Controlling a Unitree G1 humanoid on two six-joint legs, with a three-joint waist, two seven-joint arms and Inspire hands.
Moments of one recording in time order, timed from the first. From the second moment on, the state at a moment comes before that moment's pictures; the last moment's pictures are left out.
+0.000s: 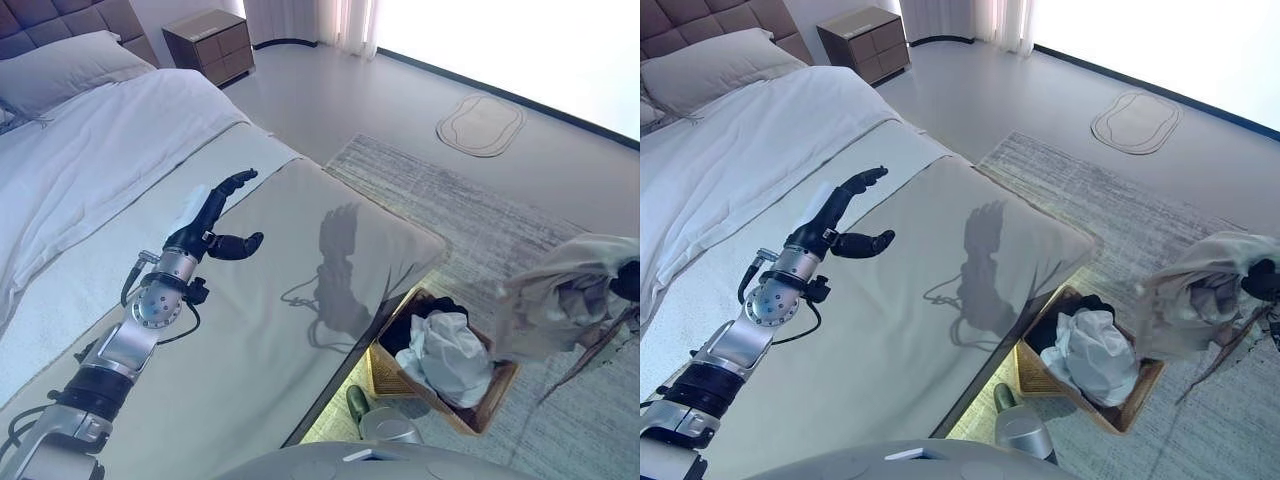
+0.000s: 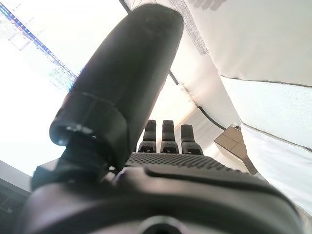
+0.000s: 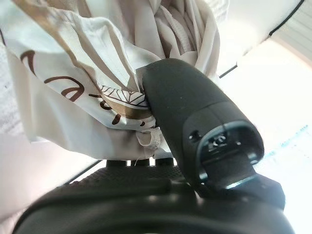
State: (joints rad) left arm -0.16 0.70 -0.24 0.18 0.04 -0.28 0.13; right arm 0.08 -0.95 -0.30 0.49 0.02 0.10 0.02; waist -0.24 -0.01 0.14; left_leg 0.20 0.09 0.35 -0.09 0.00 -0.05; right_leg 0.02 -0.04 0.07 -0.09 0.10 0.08
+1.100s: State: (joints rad) left arm -0.17 0.73 -0.30 0.18 0.03 -0.24 0.08; right arm -0.01 -0.80 -0.13 0.82 -0.03 0.09 -0.02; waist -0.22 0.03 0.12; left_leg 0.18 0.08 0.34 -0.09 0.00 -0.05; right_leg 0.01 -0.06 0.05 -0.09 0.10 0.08
